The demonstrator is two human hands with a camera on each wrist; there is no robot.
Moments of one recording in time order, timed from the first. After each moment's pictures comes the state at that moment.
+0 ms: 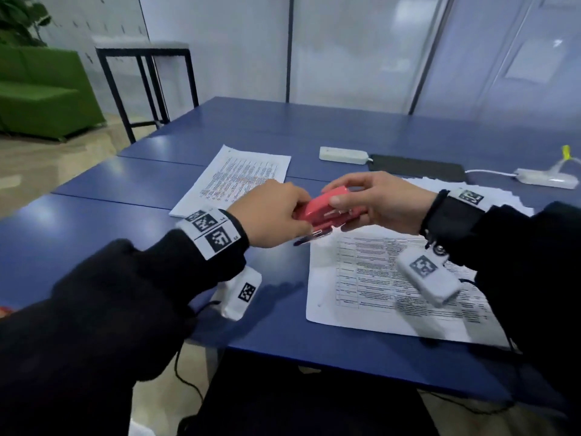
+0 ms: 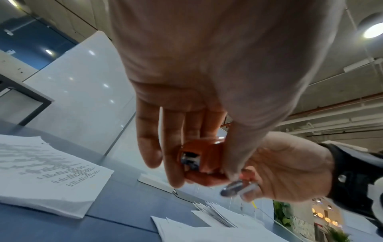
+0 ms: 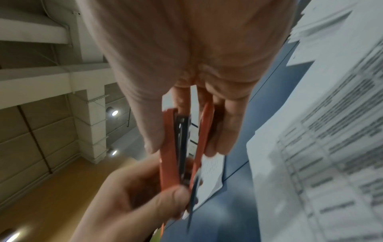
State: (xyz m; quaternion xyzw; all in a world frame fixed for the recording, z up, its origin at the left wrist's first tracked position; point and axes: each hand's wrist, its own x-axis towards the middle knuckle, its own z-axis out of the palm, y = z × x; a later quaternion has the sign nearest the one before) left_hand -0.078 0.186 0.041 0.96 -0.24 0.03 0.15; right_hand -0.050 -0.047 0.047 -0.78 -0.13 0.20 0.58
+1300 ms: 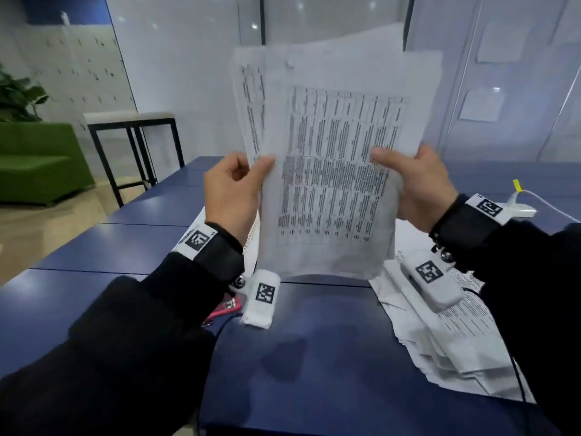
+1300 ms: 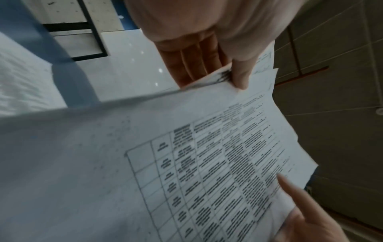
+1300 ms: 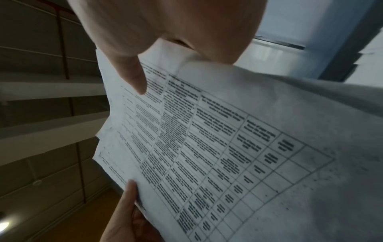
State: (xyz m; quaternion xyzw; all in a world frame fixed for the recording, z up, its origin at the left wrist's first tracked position) left_hand -0.049 0.156 0.111 0.65 -0.10 0.27 0.71; right_hand -0.043 -0.109 0.128 -0.64 -0.14 -0.16 0.74
